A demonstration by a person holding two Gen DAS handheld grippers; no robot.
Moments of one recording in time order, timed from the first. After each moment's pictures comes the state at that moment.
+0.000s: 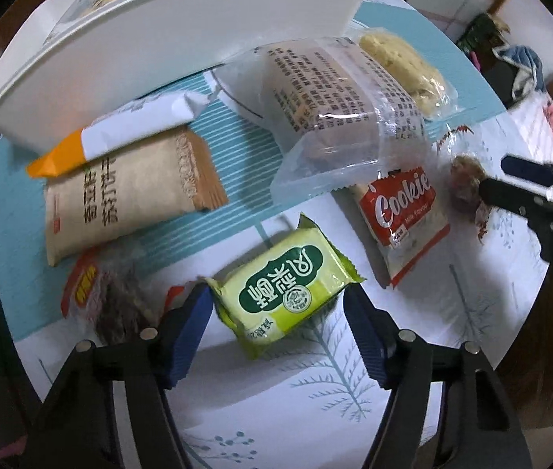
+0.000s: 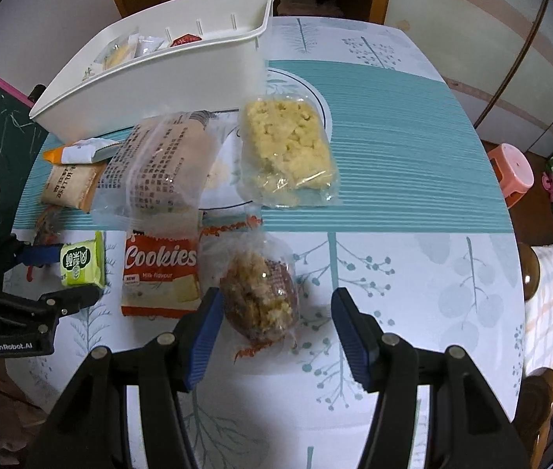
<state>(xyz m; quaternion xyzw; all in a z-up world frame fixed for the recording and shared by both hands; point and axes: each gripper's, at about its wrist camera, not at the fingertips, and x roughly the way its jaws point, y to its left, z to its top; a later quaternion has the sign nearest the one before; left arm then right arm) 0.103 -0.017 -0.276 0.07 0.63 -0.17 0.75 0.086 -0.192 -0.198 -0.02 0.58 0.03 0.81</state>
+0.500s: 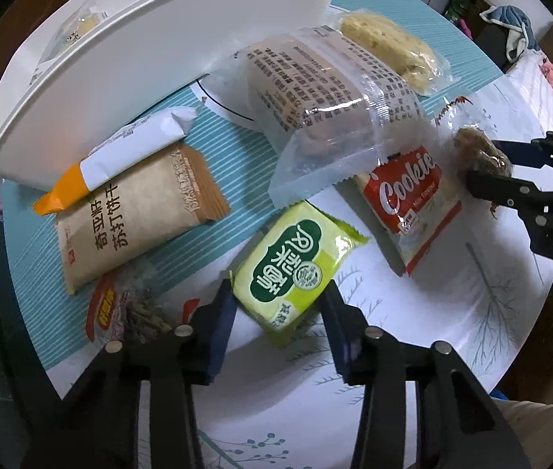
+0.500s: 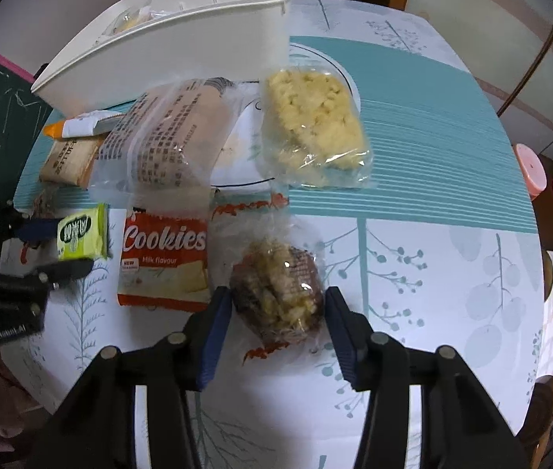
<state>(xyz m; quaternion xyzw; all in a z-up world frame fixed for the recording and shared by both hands) 0.107 -0.036 -0.264 0.14 0.62 -0.18 0.75 0.089 -0.179 -0.221 -0.03 0.60 0.05 0.80</state>
